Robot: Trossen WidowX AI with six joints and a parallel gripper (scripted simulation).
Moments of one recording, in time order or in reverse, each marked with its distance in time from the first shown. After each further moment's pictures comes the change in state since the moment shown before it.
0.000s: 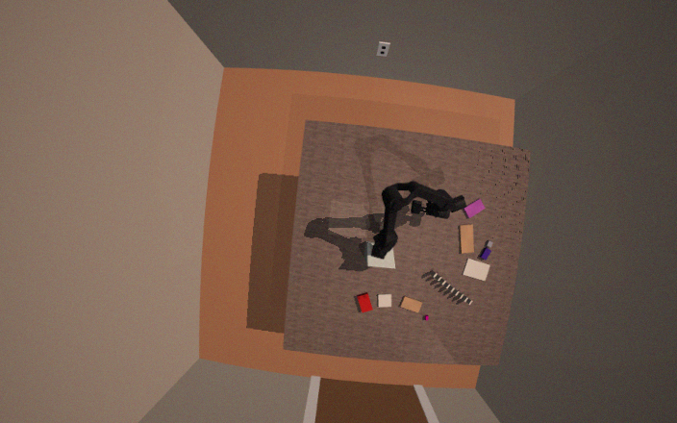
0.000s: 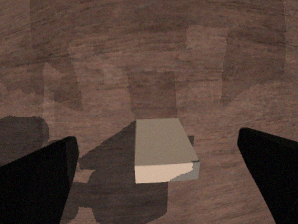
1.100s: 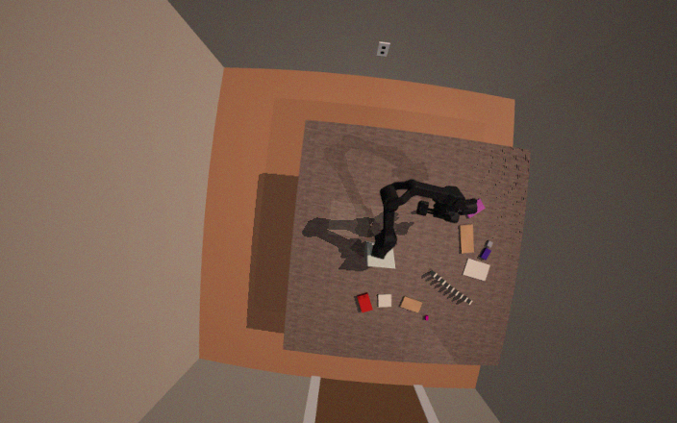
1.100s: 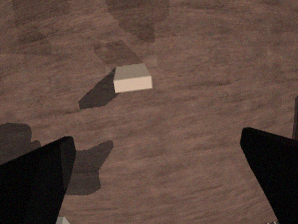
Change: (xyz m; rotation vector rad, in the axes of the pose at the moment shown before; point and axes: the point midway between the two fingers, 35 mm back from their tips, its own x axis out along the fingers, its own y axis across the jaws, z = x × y) arm -0.070 -0.008 -0.015 0.074 0.110 -0.070
